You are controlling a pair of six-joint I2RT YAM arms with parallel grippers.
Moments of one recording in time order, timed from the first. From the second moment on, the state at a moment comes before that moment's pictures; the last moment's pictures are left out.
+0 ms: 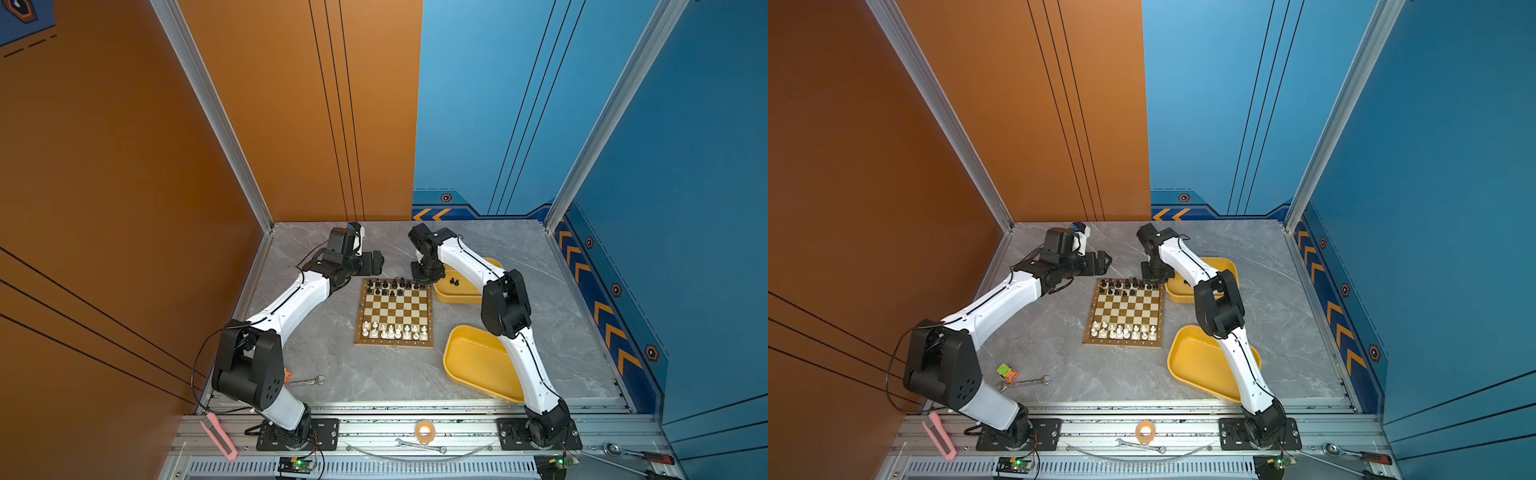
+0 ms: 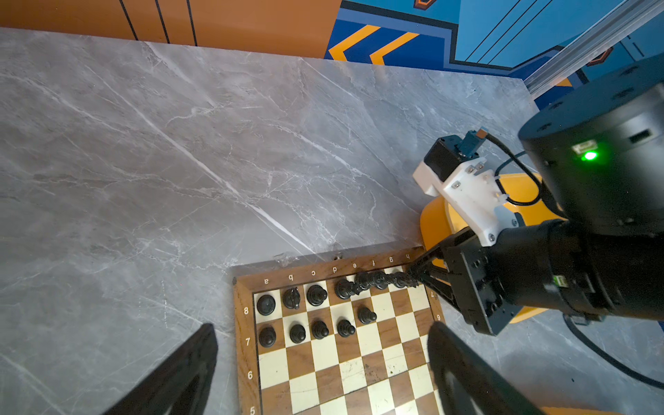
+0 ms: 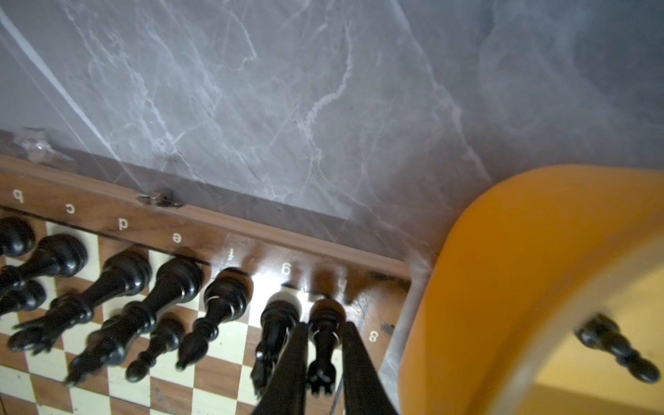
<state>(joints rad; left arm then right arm) -0.31 1.57 1.21 -0.32 0.14 -0.30 0.53 2.43 2.22 -1.17 -0.04 0.37</state>
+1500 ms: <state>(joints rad) -0.44 1.65 1.29 -0.31 0.09 -0.31 0.34 2.34 2.08 -1.14 0.08 0.28</state>
